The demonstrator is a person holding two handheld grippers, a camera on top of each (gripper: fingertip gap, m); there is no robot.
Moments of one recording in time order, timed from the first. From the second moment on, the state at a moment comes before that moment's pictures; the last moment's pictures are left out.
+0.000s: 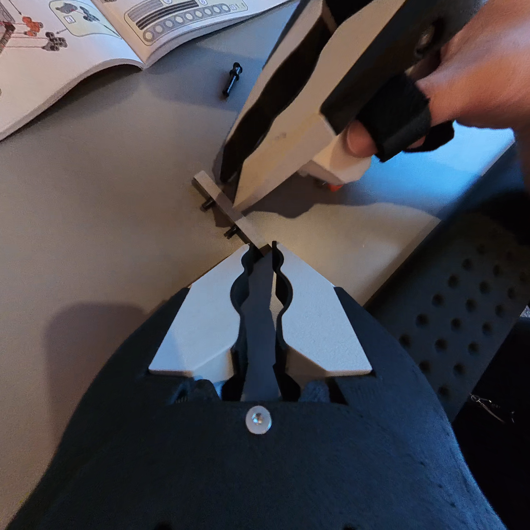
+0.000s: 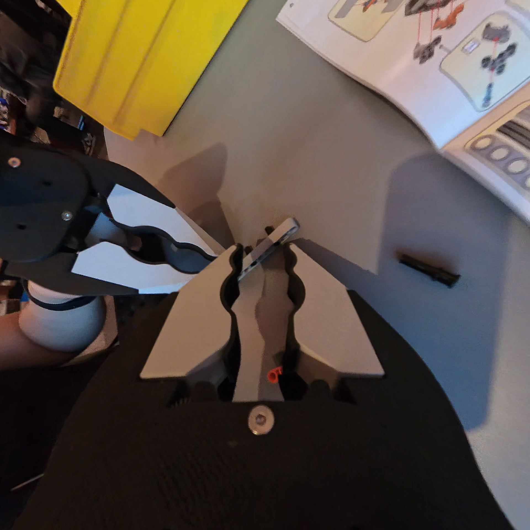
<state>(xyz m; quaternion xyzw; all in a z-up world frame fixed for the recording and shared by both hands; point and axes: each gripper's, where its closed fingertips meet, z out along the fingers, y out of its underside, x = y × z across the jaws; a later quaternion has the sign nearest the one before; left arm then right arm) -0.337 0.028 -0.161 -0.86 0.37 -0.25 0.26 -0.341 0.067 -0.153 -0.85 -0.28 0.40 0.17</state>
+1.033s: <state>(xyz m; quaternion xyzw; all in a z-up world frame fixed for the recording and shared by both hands) -0.282 0.022 -0.157 -0.79 0.52 -0.22 0.22 -0.250 0.024 -0.157 -0.71 -0.55 0.31 0.32</state>
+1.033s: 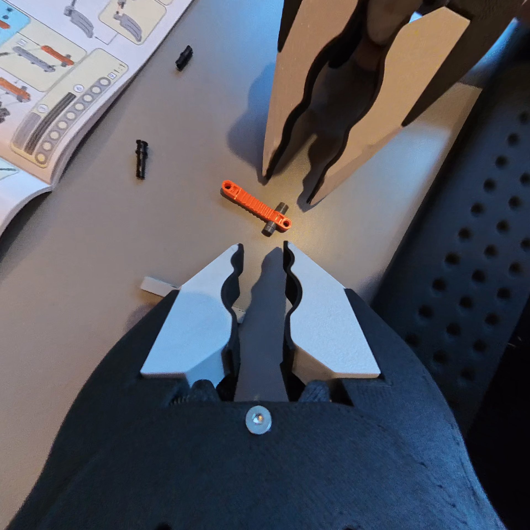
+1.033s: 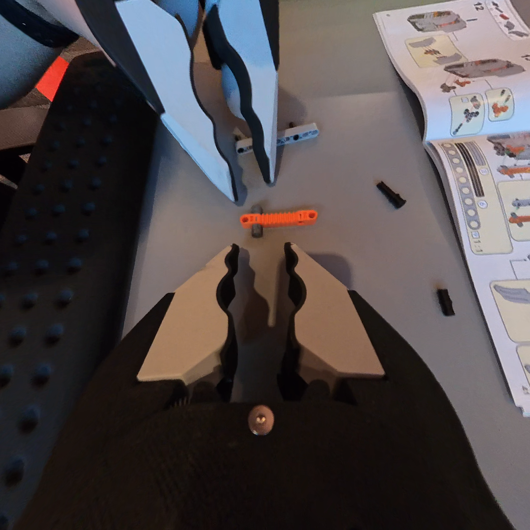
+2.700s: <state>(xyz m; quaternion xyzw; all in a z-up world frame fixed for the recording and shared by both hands) -0.248 0.073 -0.102 -0.77 0.29 -0.50 0.28 -0.248 0.057 -0.128 -0.62 -0.62 0.01 0.48</state>
